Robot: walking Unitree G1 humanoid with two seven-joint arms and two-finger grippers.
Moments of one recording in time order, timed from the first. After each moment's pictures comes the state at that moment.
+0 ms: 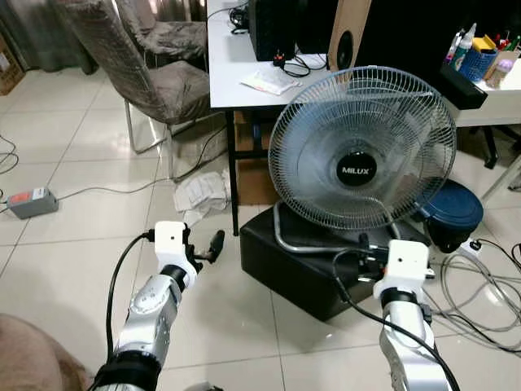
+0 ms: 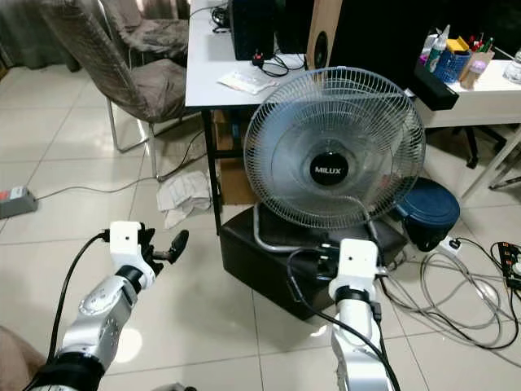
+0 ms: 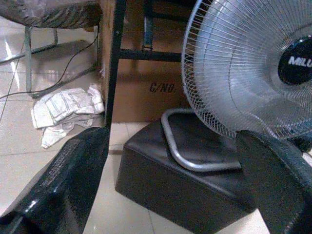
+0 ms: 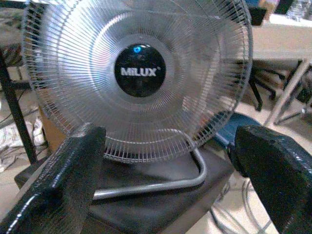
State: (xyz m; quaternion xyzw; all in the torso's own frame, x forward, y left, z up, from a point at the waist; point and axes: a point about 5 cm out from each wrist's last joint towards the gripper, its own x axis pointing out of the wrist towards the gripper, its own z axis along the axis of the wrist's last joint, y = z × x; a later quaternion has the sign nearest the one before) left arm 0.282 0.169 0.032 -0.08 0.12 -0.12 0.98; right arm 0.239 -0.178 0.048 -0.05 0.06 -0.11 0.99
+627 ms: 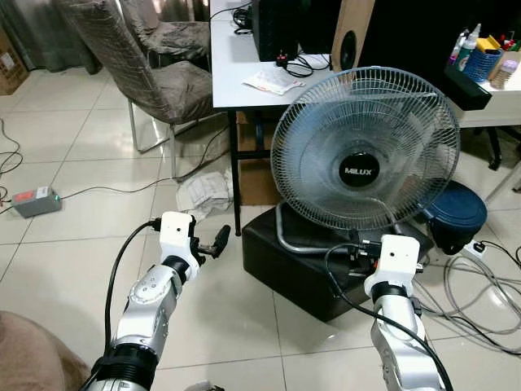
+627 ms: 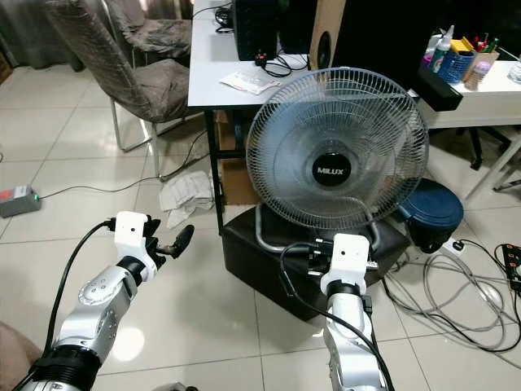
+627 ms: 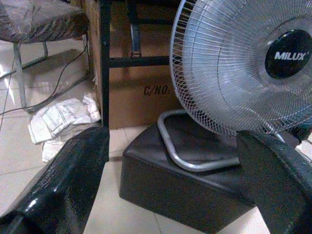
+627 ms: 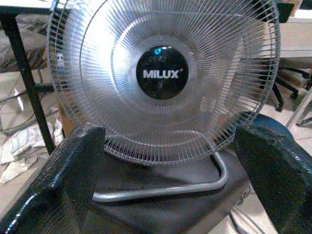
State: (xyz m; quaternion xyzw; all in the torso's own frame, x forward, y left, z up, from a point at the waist) left arm 0.290 0.165 0.045 -0.05 0.12 -0.15 0.98; right arm 0.249 -0.162 0.047 -0.04 0.06 -0.08 0.99
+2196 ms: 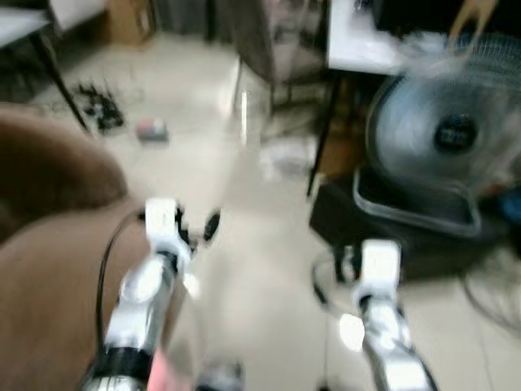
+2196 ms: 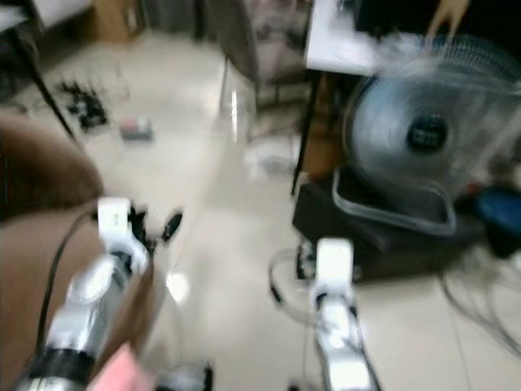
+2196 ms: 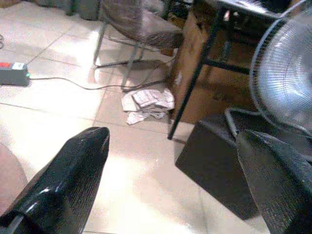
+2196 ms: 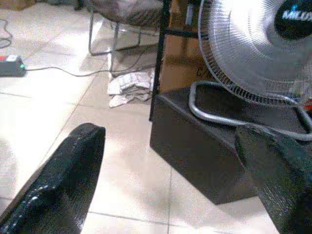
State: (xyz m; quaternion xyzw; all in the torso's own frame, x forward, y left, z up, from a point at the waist) left arm 0.297 0.170 0.069 -0.08 0.07 -0.13 0.99; right arm 0.245 -0.148 0.024 -0.03 0.10 -0.05 0.99
